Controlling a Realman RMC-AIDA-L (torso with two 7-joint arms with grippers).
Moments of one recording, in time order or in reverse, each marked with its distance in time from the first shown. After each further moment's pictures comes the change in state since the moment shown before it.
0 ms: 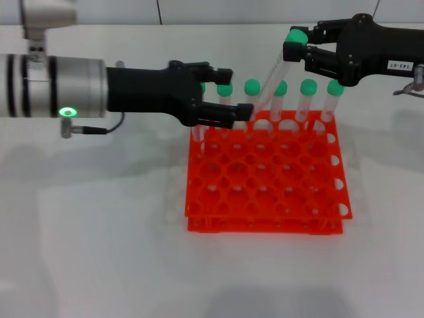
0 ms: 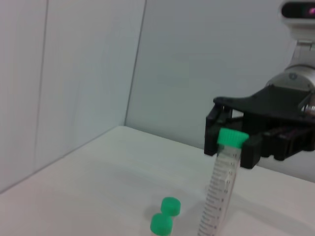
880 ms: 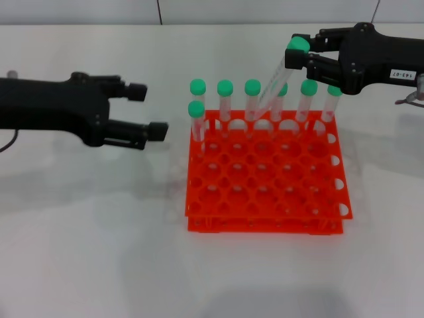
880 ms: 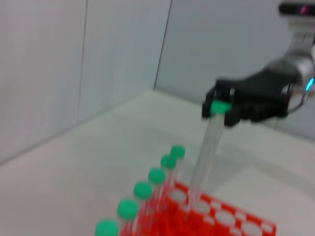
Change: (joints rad) left arm 0.278 0.022 -0.006 0.587 0.057 0.242 -0.344; right arm -0.027 0.004 -0.014 0.004 0.028 -0.012 0.000
